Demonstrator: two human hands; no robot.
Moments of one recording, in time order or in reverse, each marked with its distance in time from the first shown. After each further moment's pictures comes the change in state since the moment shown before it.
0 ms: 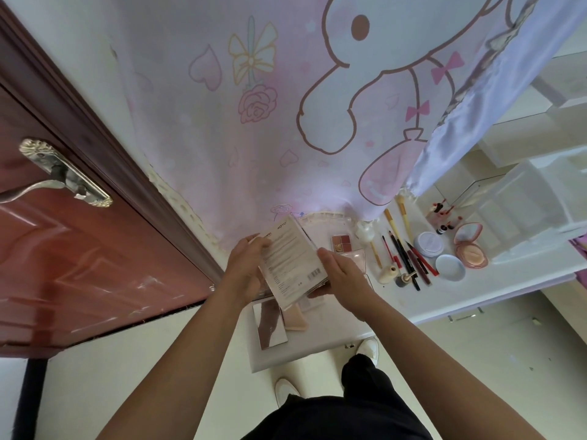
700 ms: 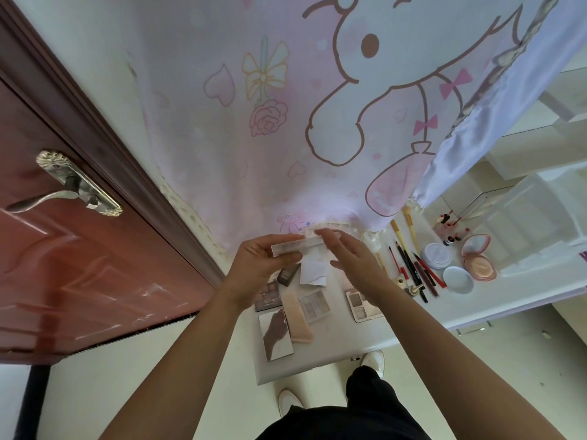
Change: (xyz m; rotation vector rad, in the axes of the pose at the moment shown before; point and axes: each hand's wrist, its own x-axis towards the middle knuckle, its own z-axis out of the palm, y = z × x) left_hand -0.025 0.028 0.001 0.170 -0.367 0.393; right_hand 0.026 -0.032 -0.017 -0.010 -0.010 -0.150
